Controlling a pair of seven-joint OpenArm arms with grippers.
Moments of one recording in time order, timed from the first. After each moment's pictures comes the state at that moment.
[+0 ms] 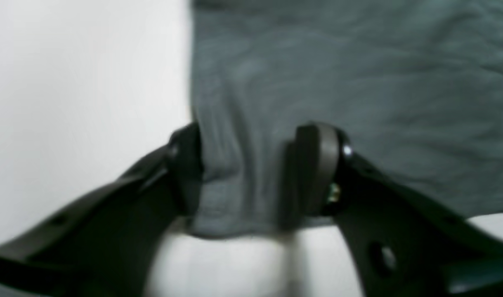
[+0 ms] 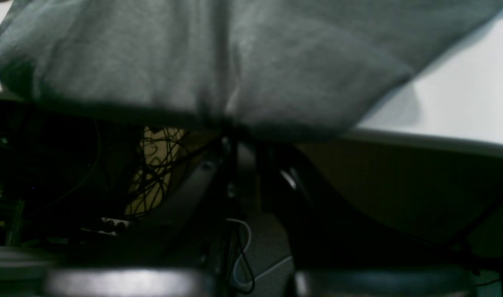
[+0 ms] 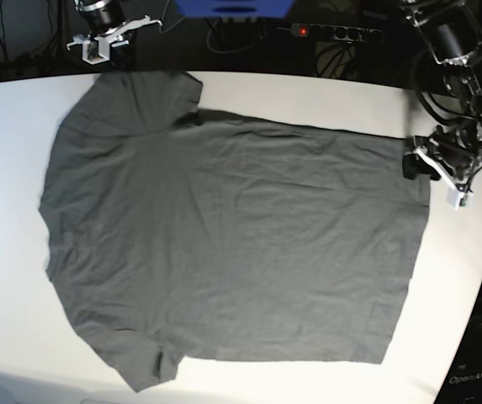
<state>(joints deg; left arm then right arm) 2.8 -14.6 -31.9 75.9 -20.7 -39.1 52.4 -38.4 10.6 1.8 68.6 6.2 14.9 28.7</state>
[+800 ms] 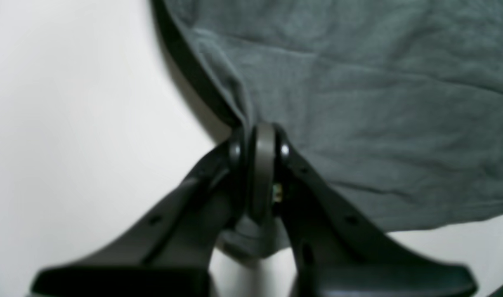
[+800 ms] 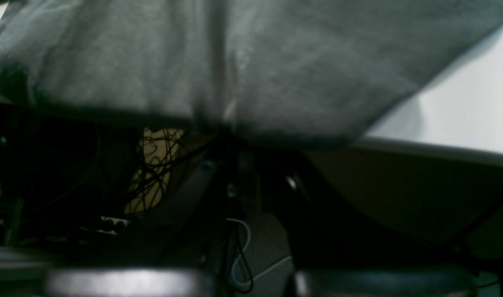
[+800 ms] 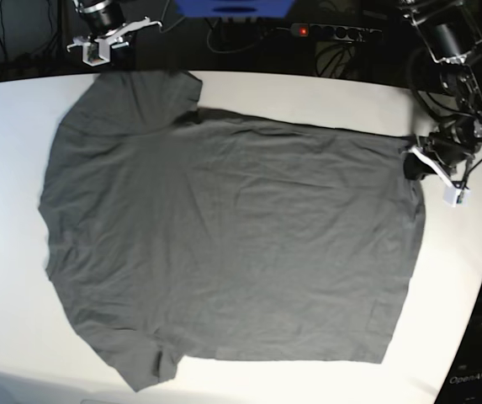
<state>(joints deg) 3.8 -14.4 -31.8 73.6 -24.2 -39.6 50.3 -37.9 11.2 1.8 68.7 5.8 15.0 28.2</state>
